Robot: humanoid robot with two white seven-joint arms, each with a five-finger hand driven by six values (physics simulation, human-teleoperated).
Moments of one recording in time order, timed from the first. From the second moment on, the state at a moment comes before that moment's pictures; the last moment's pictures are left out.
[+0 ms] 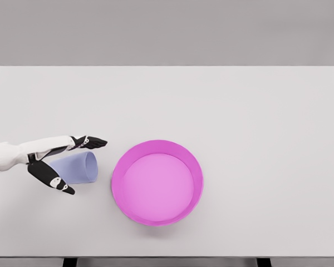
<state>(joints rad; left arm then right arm) -0.30 1.10 -0.58 -1.79 0.51 -0.13 -0.61 0.02 0.00 -0.22 0.06 0.06 -0.21 -0.02</state>
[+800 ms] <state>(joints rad) -0.31 1.10 -0.57 -1.79 0.44 -0.06 -0.61 0.02 0.00 -0.22 0.06 0.06 -0.21 -0.02</state>
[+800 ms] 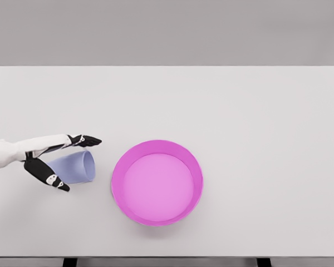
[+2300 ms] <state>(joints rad) -0.30 1.07 -0.55 -1.78 0.34 0.04 -0.61 0.02 0.00 -0.22 0.06 0.06 -0.21 -0.02</state>
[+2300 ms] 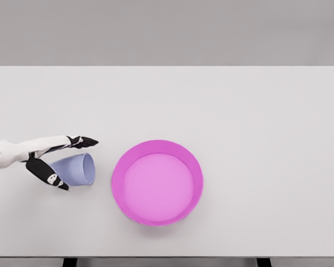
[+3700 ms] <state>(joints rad) -0.27 1.03 -0.55 -1.76 0.23 0.05 -0.61 0.02 0.00 -0.22 0.06 0.06 -0.21 -0.02</state>
